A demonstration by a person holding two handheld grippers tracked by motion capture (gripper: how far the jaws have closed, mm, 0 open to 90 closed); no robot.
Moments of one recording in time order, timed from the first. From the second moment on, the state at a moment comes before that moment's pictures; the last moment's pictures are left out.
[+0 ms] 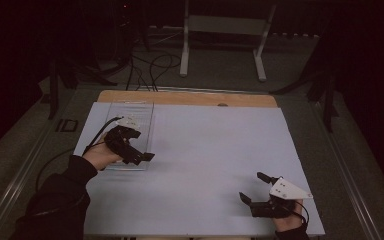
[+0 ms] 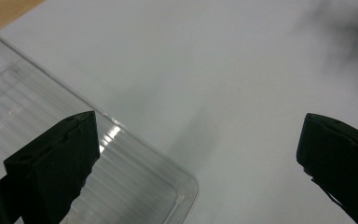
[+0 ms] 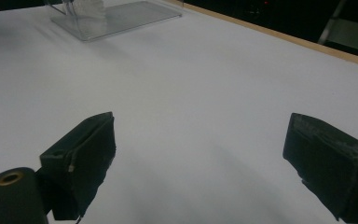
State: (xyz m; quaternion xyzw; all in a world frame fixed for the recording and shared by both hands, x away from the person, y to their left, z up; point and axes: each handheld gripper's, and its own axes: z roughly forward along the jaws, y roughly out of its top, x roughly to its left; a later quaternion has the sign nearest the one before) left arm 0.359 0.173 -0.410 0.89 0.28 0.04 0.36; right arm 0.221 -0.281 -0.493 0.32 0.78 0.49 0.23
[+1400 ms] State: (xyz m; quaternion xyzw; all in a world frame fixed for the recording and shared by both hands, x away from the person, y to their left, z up) left arm 0.320 0.126 -0.453 0.88 0.22 0.04 0.42; right arm 0.220 -0.282 -0.493 0.32 0.78 0.50 0.22
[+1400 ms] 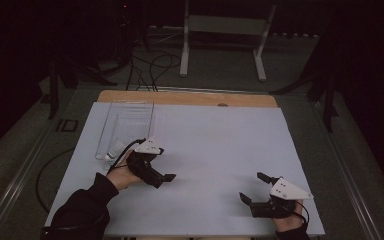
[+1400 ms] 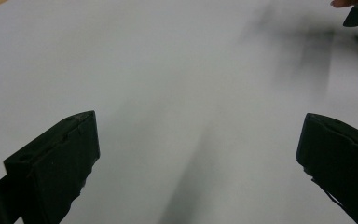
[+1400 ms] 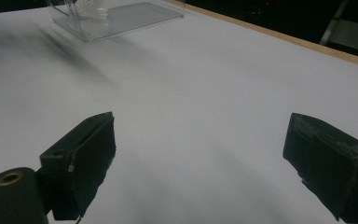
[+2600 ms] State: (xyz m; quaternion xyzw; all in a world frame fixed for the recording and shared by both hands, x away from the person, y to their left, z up) left arm 0.287 0.158 -0.488 0.89 0.23 0.03 0.40; right arm 0.221 -0.280 -0.494 0.31 0.78 0.49 0.22
